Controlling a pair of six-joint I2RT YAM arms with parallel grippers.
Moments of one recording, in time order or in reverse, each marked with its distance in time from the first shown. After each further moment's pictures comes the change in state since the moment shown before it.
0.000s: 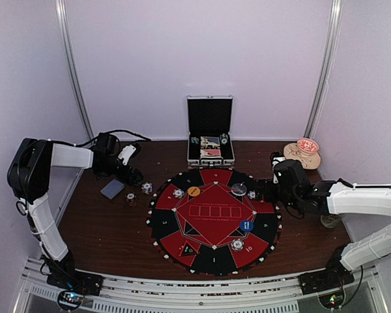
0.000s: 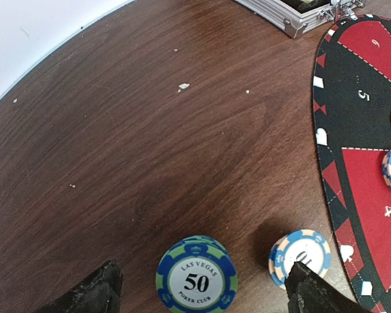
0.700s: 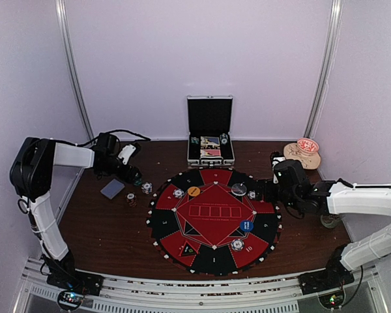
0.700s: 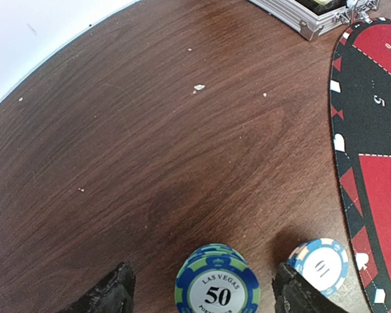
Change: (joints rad) left arm 0.009 0.032 0.020 0.022 -0.016 -0.001; right arm 0.000 0.000 0.000 0.000 0.000 0.000
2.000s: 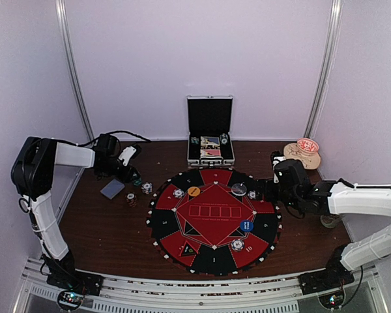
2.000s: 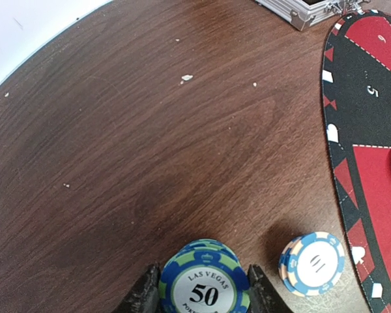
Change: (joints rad) left arm 0.005 0.020 0.010 -0.027 0.034 0.011; right arm 0.000 -0.009 0.000 0.000 0.000 -0.005
